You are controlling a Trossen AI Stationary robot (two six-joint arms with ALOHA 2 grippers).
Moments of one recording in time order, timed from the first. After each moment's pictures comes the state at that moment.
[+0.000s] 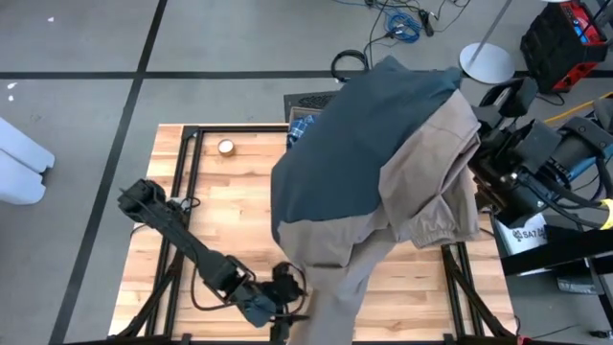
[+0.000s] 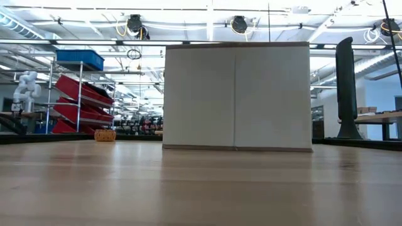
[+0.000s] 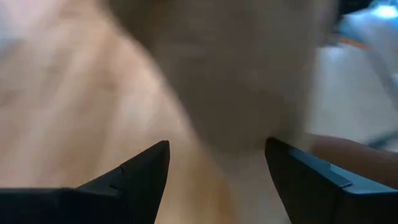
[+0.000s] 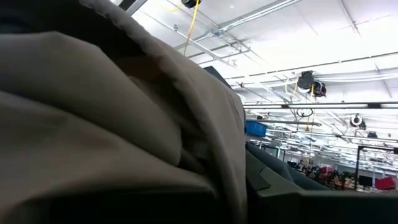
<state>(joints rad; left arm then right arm) -0.68 1.76 1.38 -0.25 -0.42 -0.65 0.66 1.65 2.36 0.40 1.00 -1.19</state>
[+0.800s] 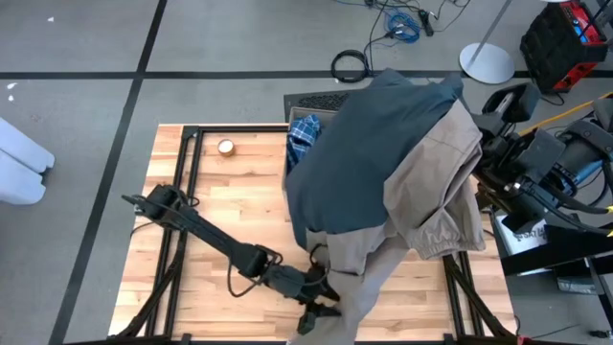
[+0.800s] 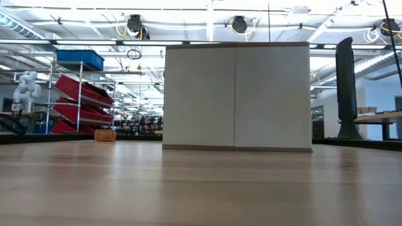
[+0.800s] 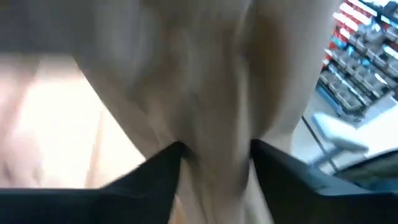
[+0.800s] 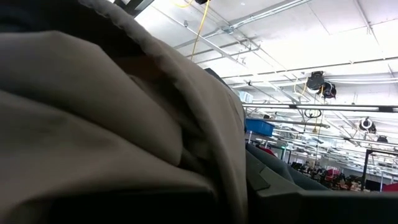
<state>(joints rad) -0.51 1.92 1.38 0.24 -0.07 -0.51 0.70 1.65 2.36 0.37 1.02 -1.22</state>
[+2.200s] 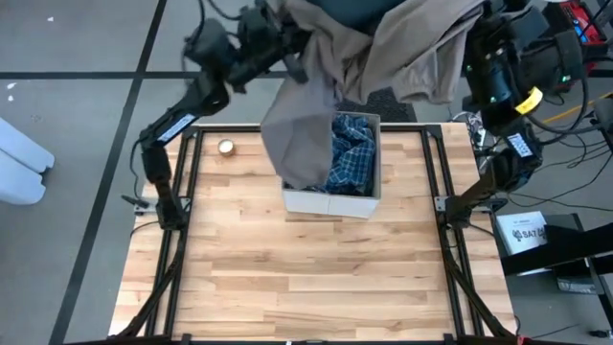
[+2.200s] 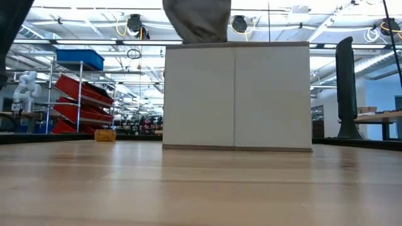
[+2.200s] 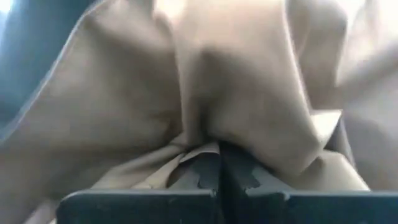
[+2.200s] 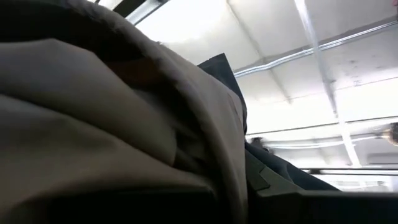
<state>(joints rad) 0.41 1.81 2.36 -0.06 0.05 0.11 -0.11 1.55 2.36 0.16 0.39 -0.71</state>
